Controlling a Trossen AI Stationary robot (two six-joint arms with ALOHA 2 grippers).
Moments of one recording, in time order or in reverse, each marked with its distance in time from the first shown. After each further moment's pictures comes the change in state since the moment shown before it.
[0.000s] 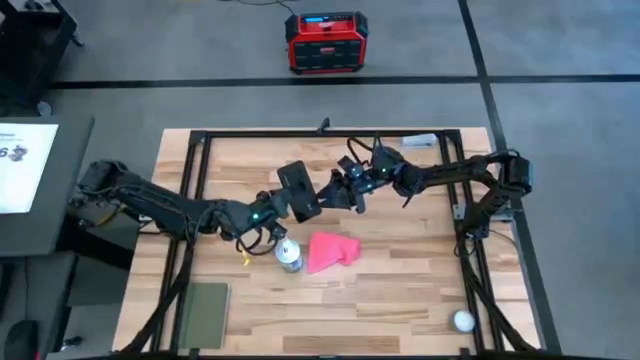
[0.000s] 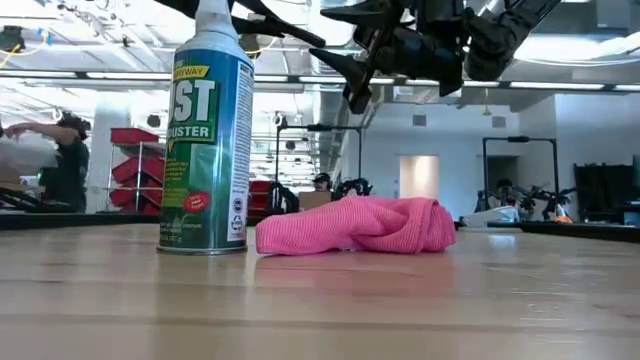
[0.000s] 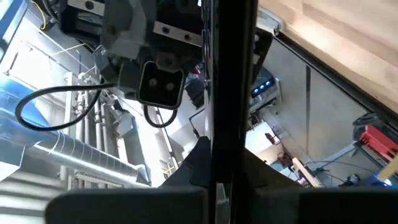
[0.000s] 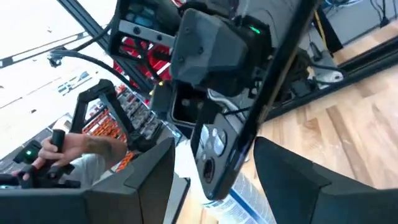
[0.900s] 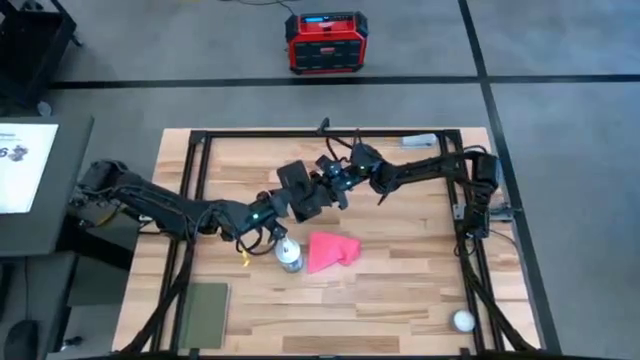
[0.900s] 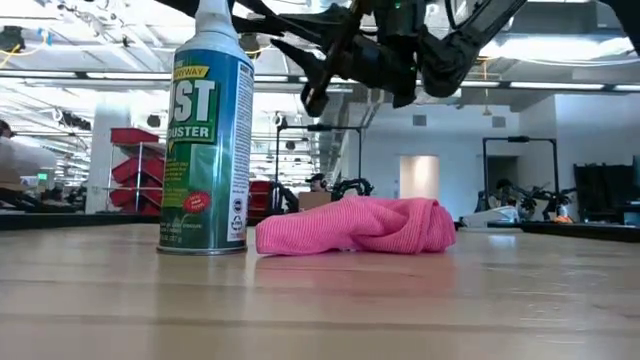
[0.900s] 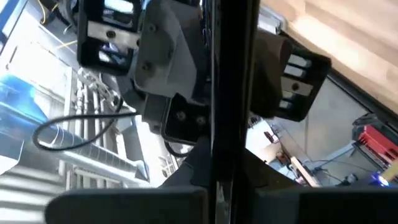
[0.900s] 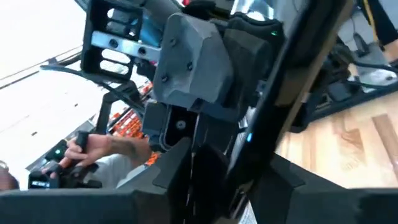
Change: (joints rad) left arm -0.015 0.000 -0.002 0.030 -0.026 -0.010; right arm -0.010 0.236 0.217 0.123 -0.166 0.101
